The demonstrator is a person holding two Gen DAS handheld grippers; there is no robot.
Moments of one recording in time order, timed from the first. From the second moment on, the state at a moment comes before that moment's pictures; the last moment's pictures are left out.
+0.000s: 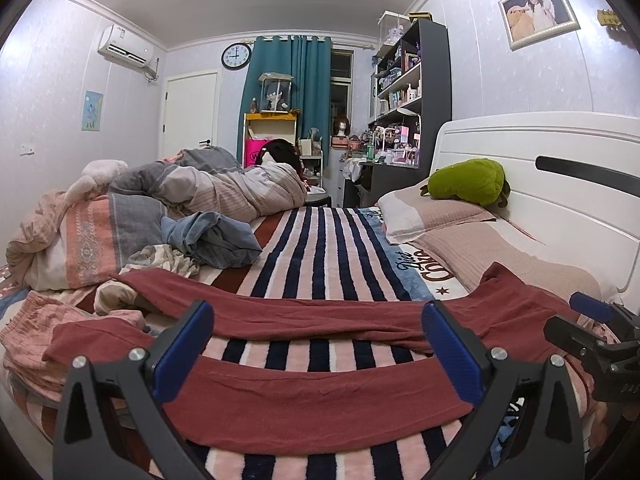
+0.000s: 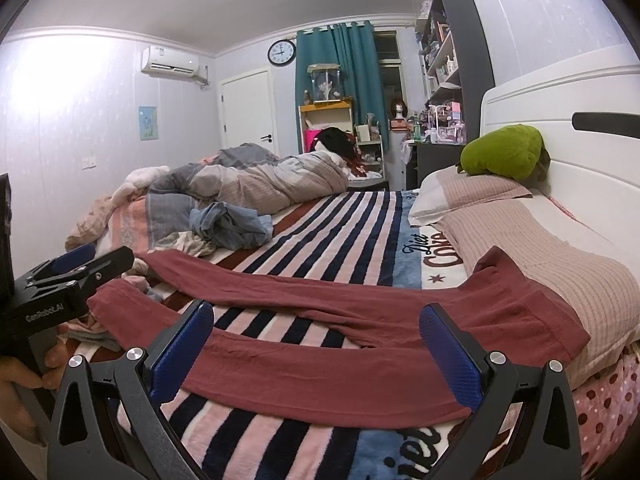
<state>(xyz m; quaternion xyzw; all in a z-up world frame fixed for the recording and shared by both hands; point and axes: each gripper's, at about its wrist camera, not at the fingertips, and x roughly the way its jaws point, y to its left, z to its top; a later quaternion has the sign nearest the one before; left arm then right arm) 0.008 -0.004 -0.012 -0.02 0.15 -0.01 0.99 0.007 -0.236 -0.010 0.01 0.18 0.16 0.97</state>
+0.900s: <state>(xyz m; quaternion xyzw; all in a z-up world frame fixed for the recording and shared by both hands) 0.009 -0.003 -0.013 -0.03 0.15 -0.02 0.99 0.009 -0.238 -0.007 0.02 0.18 0.16 0.97</state>
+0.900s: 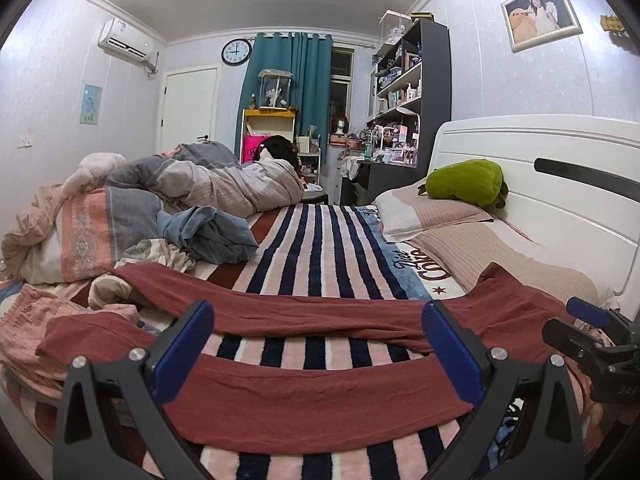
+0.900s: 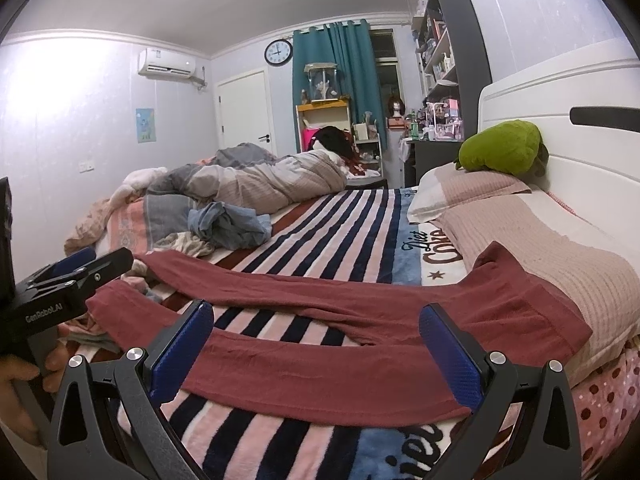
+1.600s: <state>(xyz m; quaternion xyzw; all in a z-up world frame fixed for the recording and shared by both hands) 0.059 0.053 -0.113 -0.08 0.30 0.03 0.95 0.054 -0.296 -0.104 0.11 0.31 0.11 0.94</state>
